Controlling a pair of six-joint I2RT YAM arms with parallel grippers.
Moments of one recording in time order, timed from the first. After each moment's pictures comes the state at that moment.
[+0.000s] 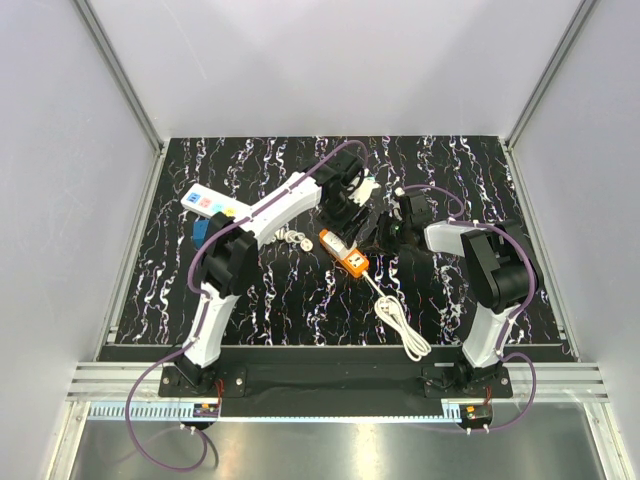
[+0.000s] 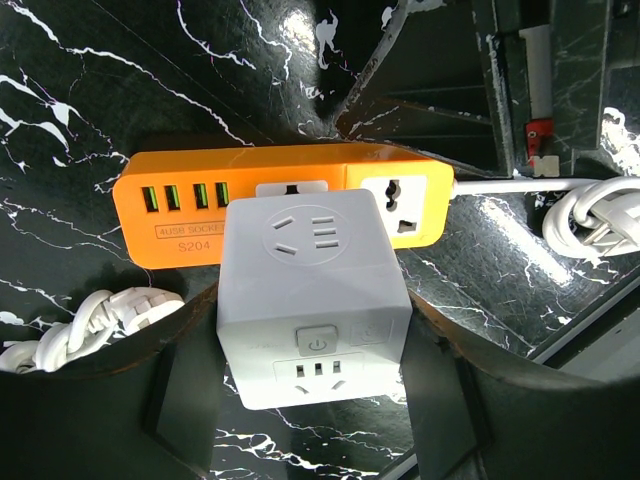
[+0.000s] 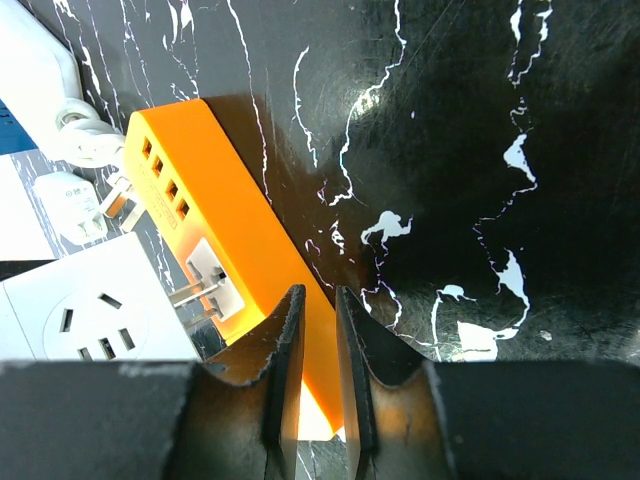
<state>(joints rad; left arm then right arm) -0.69 2.21 2.04 -1.08 0.24 0.08 0.32 1.85 0.95 0.03 -0.46 0.69</state>
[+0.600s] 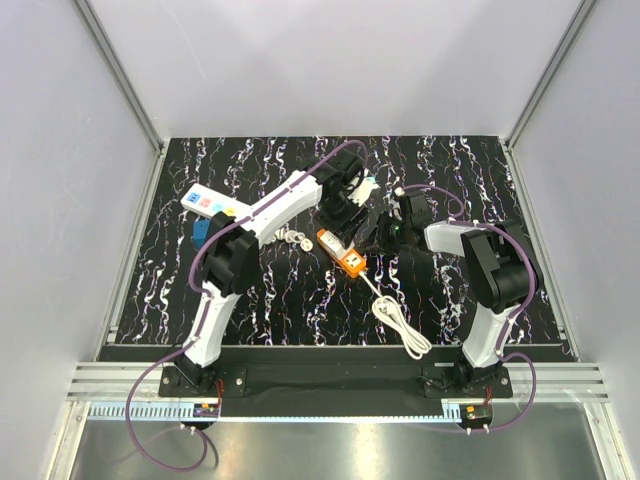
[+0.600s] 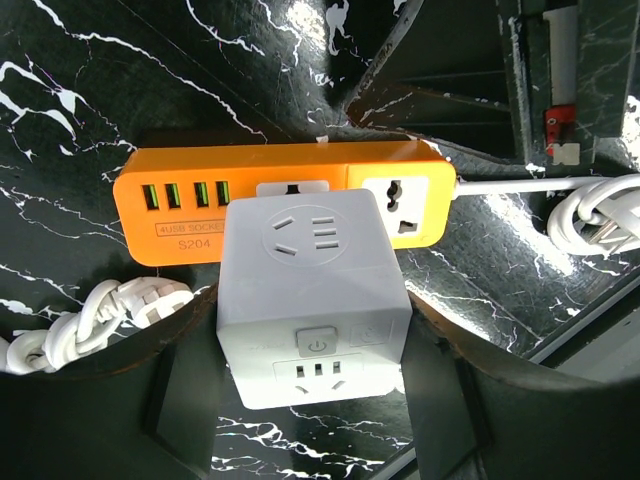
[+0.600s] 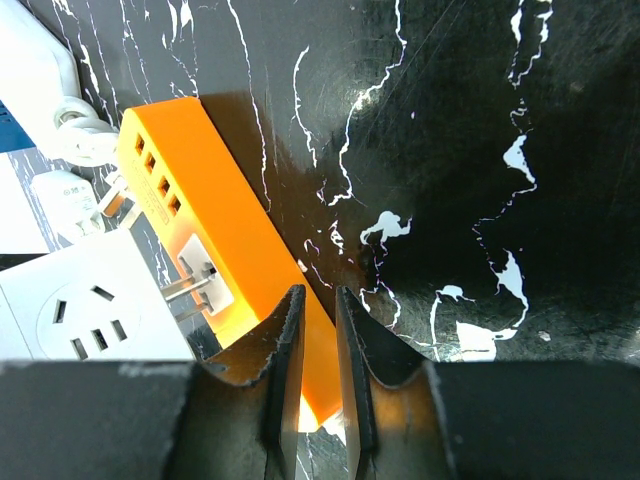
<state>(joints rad) -0.69 2.22 2.07 -1.12 0.23 0.09 0.32 1.85 0.95 0.03 -0.46 0.69</state>
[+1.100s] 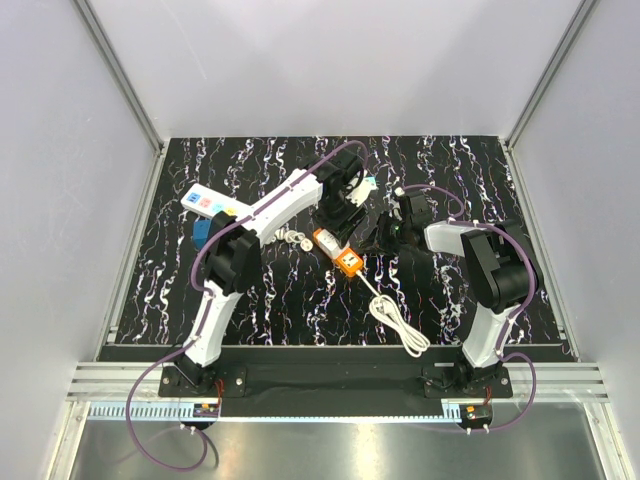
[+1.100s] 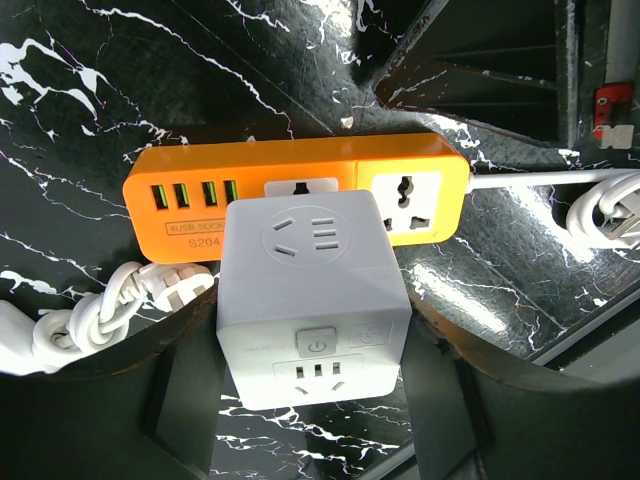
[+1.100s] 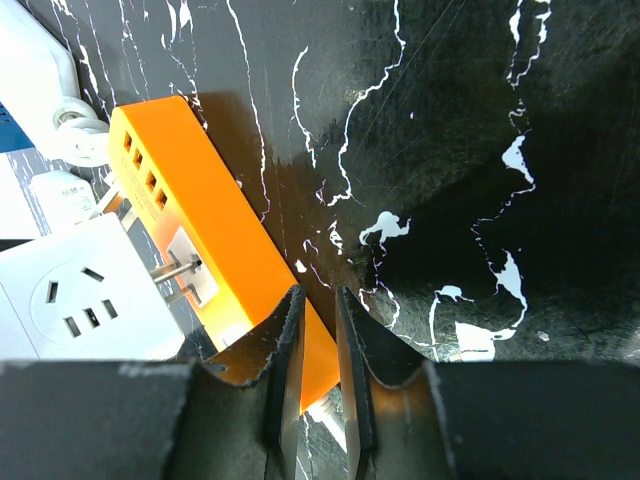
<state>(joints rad) -0.68 2.25 2.12 -1.18 0.19 0.12 0.32 1.85 0.95 0.03 -0.46 0.68</state>
